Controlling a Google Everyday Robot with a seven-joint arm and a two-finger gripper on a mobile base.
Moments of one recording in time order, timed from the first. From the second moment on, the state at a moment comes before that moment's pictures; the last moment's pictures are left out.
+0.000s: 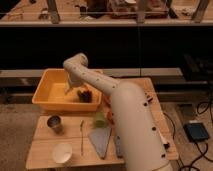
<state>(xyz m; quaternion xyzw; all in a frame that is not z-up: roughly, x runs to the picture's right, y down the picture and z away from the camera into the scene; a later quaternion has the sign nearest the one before) -0.187 -0.003 0.942 -0.07 -0.28 -0.79 0.55</state>
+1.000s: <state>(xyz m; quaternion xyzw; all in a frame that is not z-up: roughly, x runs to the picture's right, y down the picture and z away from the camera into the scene) -0.163 0.002 0.963 -0.03 -0.28 -0.85 0.45</state>
